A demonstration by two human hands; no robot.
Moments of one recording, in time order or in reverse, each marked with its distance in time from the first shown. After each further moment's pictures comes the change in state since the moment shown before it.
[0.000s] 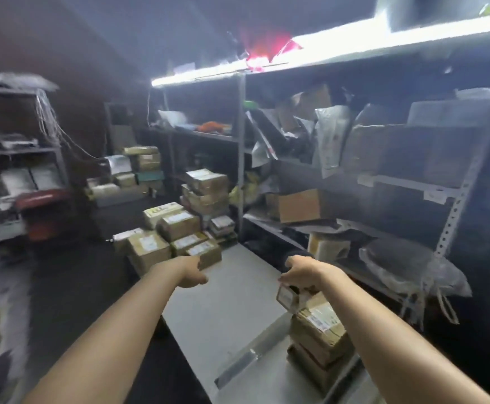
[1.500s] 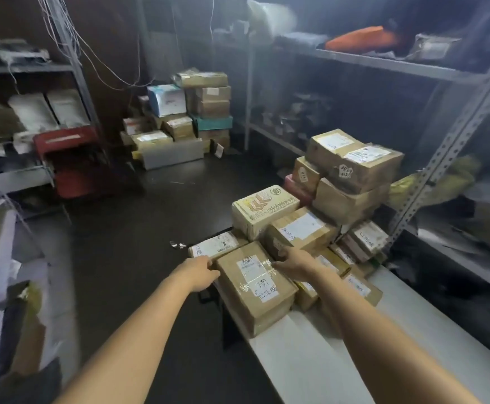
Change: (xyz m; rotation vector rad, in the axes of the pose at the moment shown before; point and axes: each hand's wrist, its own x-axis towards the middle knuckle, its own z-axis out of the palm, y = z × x) left_hand 0.595 -0.525 -0.107 -0.323 -0.096 -0.190; right_hand 0.698 -0.486 0.143 0.089 -0.141 -0.041
